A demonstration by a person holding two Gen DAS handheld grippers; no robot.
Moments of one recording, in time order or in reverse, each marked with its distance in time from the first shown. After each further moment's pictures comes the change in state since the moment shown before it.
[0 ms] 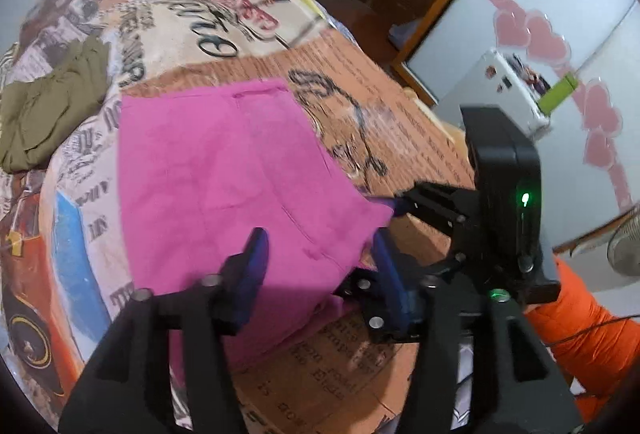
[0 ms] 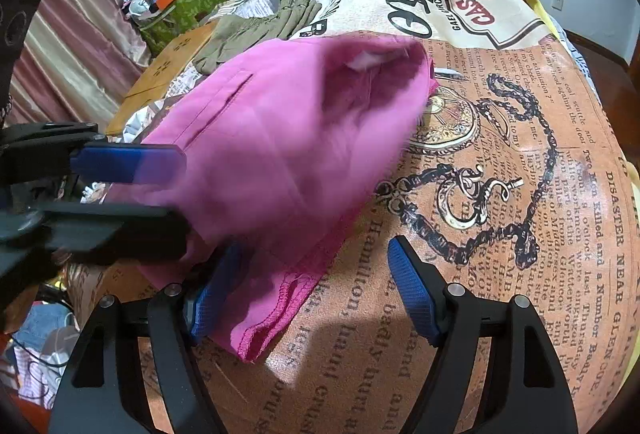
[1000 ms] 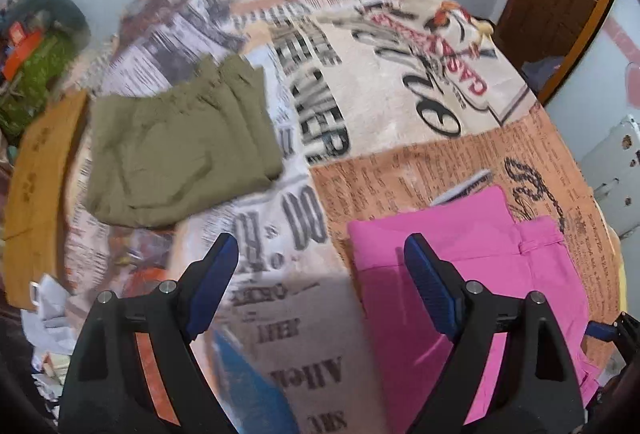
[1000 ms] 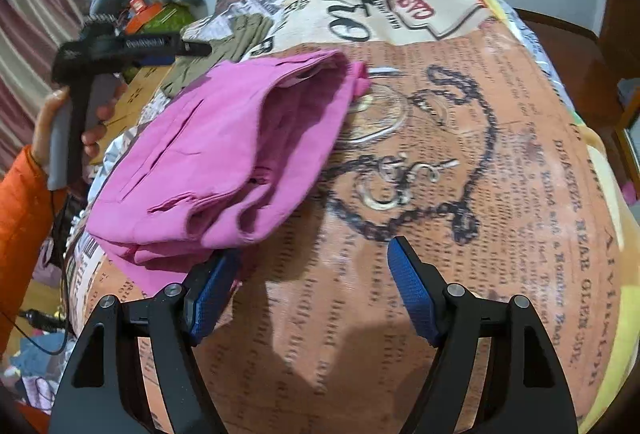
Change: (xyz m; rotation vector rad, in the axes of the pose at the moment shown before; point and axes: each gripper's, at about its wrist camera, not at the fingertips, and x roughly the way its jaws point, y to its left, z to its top) left arm 0.054 0.164 0.099 -0.164 -0.013 0.388; right arm -0.030 -0.042 -0.006 0.125 -0.046 -0.070
